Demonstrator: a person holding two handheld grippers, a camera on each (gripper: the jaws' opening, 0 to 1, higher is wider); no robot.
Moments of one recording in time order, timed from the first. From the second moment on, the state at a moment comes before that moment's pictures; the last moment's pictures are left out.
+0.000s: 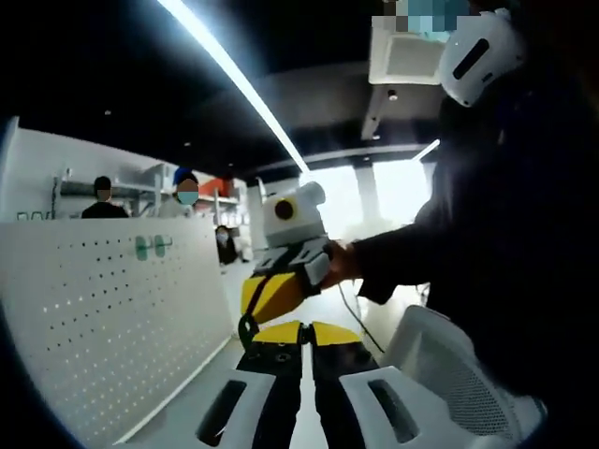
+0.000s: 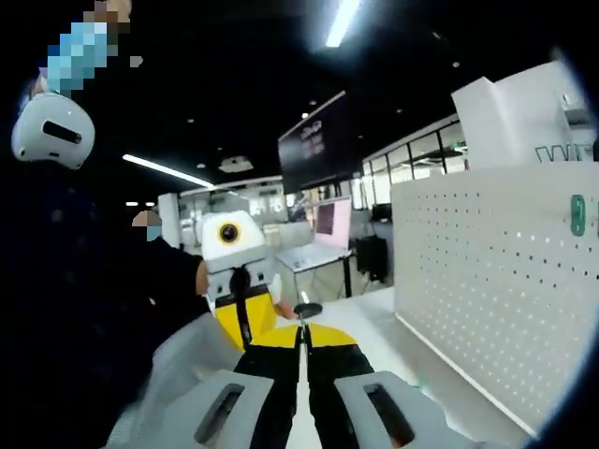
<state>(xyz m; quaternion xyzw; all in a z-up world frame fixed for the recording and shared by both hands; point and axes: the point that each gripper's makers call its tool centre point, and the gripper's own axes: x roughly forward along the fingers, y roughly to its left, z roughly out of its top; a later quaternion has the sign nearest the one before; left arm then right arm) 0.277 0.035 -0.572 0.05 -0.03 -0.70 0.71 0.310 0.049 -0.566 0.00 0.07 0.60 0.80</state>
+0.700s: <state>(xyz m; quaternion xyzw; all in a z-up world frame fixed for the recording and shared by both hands) 0.299 0.026 -0.568 0.05 -0.03 -0.69 0.72 0.327 0.006 -0.568 -0.04 0.07 0.51 0.85</state>
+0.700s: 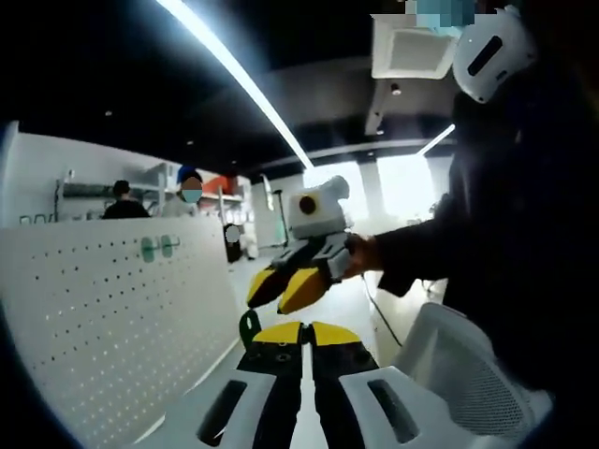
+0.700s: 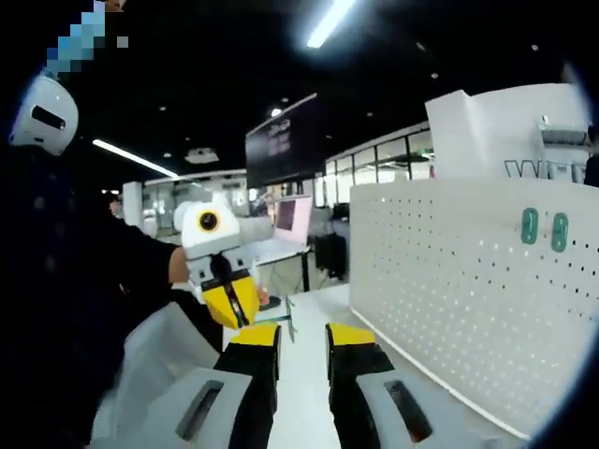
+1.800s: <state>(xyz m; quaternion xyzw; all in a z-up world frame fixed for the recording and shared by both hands) 0.405 -0.012 -0.518 0.08 -0.05 -0.67 0.73 0.330 -0.068 -0.571 -0.07 0.04 0.32 0.94</state>
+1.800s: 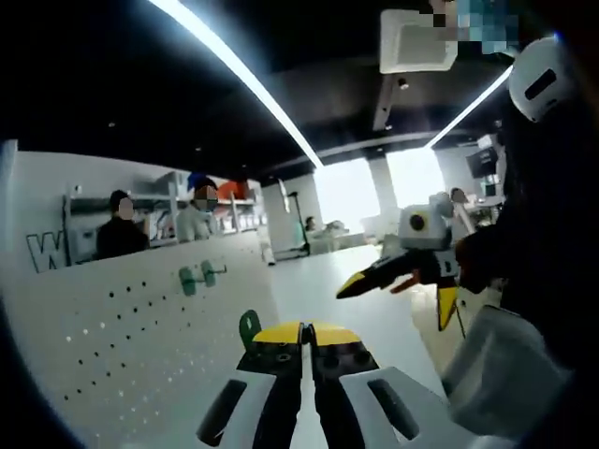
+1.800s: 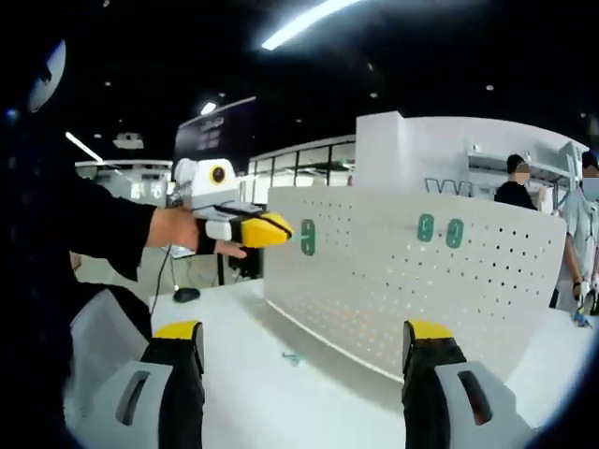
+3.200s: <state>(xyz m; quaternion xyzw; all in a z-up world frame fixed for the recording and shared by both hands) 0.537 -0.080 -0.492 0.07 -0.04 -0.65 0.75 0.314 -0.121 -0.586 -0.06 0.07 0.24 0.97</state>
